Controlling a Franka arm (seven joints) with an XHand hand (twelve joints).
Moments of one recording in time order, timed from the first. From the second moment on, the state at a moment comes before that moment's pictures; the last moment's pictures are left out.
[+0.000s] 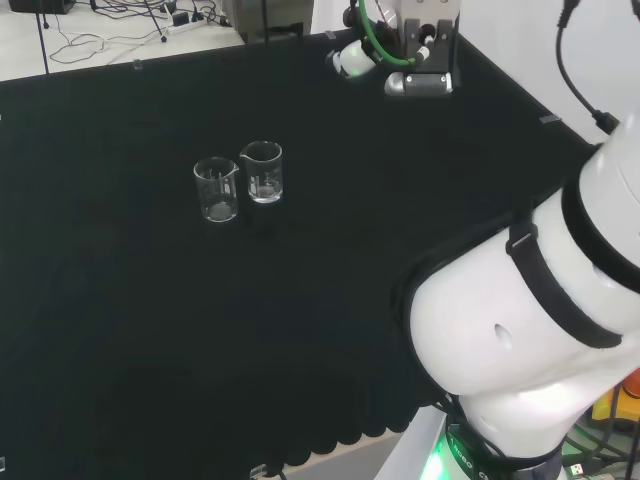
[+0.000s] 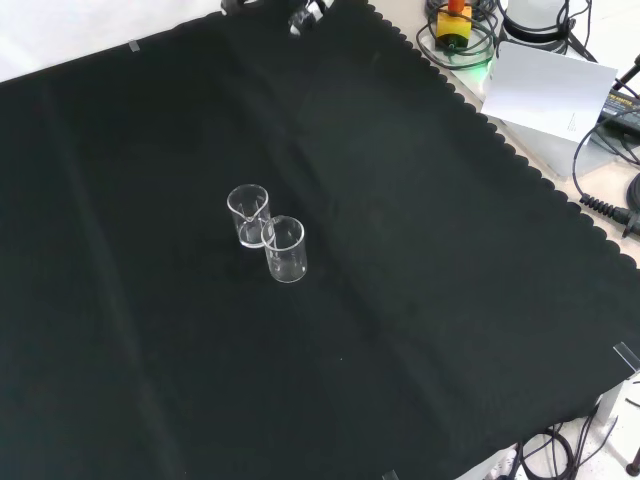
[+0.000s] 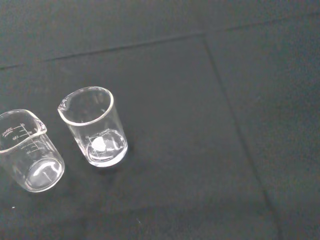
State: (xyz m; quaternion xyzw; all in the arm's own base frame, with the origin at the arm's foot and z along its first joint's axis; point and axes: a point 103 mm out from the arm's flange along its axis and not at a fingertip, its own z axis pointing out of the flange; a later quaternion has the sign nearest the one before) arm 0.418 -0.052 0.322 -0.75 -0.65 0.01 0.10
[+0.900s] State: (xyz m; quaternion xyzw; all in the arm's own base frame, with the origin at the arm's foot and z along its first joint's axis) arm 0.489 -0.057 0.230 -0.72 -0.67 -0.02 0.16
